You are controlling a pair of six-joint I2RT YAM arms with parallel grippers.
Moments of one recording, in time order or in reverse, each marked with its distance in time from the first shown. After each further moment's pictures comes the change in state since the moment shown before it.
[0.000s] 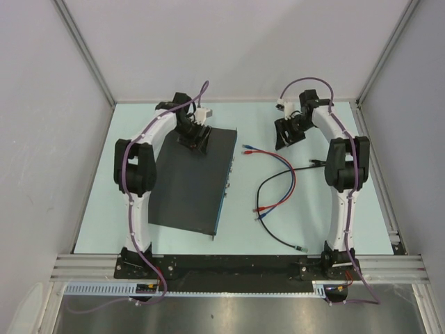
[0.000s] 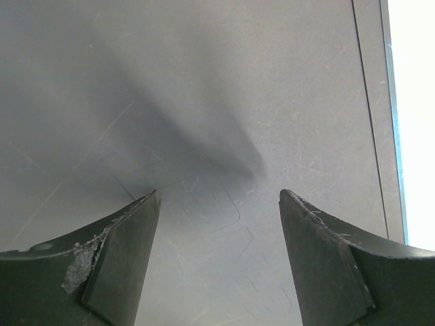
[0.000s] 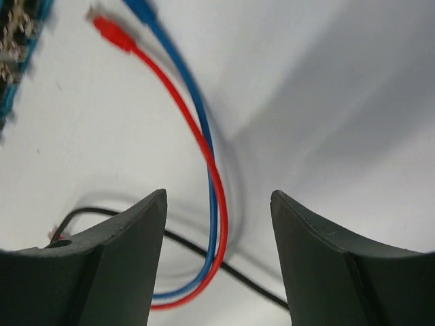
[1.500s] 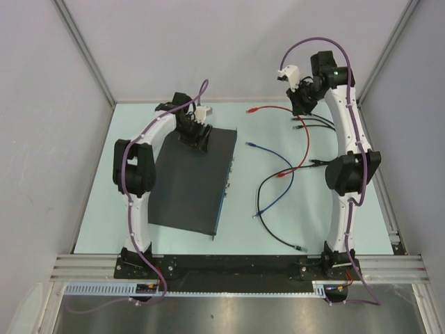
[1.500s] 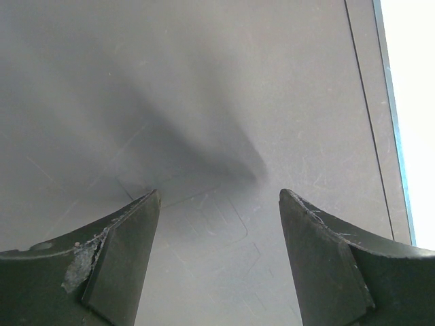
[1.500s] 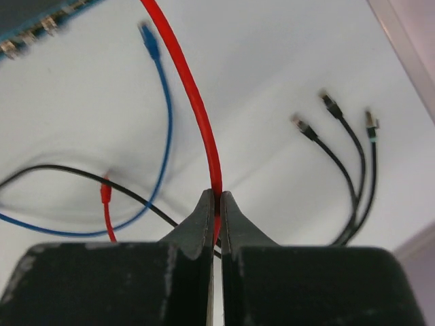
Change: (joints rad) left arm 0.000 -0.023 -0.054 0.104 0.003 -0.004; right arm 0.024 -0.059 0.551 -0.379 0.149 -0.337
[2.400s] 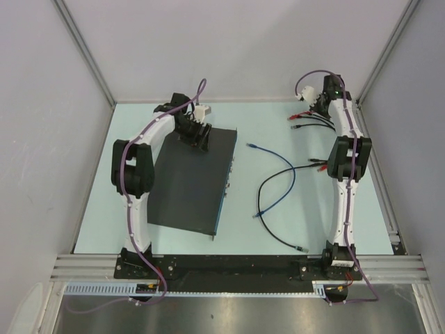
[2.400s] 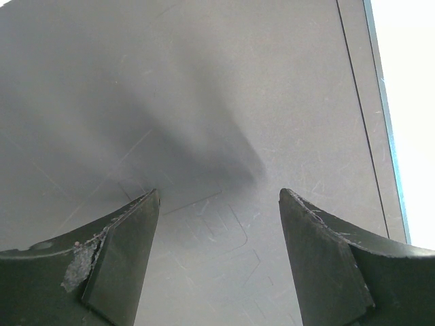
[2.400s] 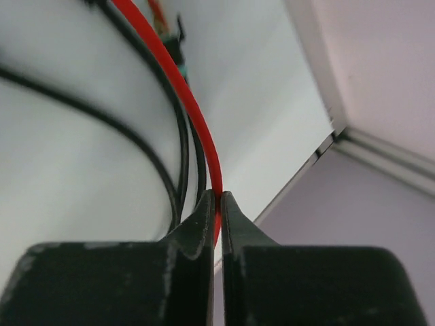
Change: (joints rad) left arm 0.006 -0.013 -0.034 0.053 0.024 -0.026; right arm -0.200 0.373 -0.048 0.499 0.449 -0.410
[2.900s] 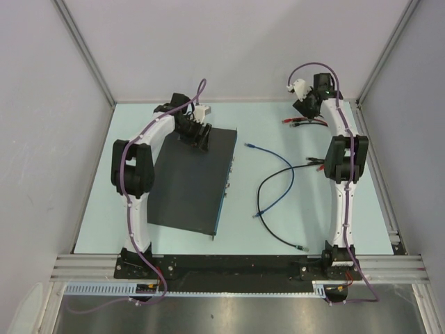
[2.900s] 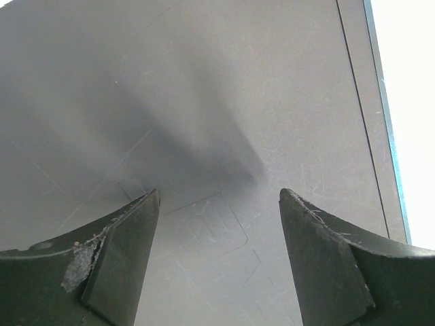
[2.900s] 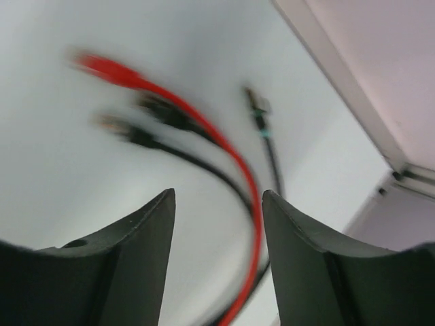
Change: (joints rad) left arm -0.001 -0.006 -0.011 0.013 -0.001 -0.002; right arm 0.080 -0.077 -0.126 0.138 -0.109 0.257
